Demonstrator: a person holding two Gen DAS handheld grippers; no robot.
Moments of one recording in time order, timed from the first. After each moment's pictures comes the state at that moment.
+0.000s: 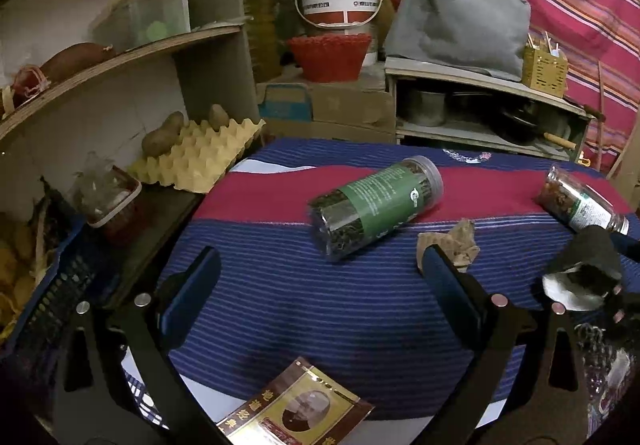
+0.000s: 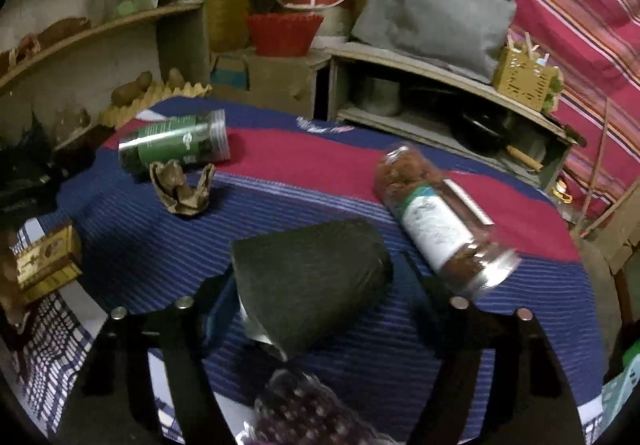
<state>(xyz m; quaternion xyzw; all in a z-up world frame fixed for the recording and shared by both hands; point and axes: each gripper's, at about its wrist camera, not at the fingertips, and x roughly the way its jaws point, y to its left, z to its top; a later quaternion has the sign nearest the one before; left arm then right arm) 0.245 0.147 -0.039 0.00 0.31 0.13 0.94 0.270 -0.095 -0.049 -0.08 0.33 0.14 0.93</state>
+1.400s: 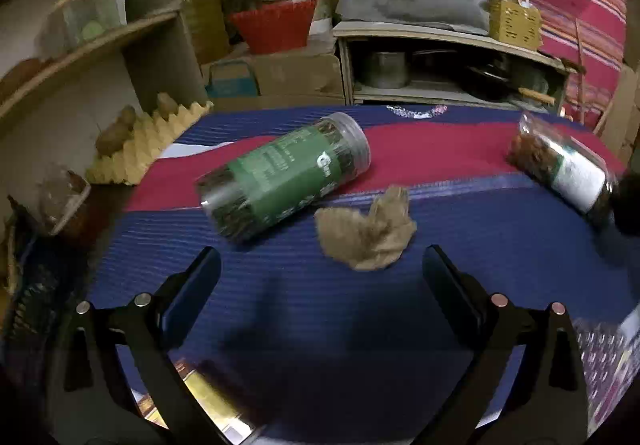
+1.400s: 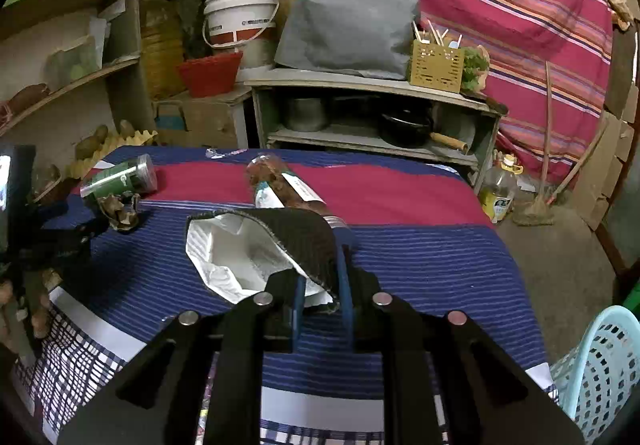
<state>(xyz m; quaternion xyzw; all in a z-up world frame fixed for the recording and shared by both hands) 0.288 0.091 -0.072 0.02 0.36 0.08 0.93 0.247 -0.211 -0.033 -0.02 0.30 0.07 0.95</state>
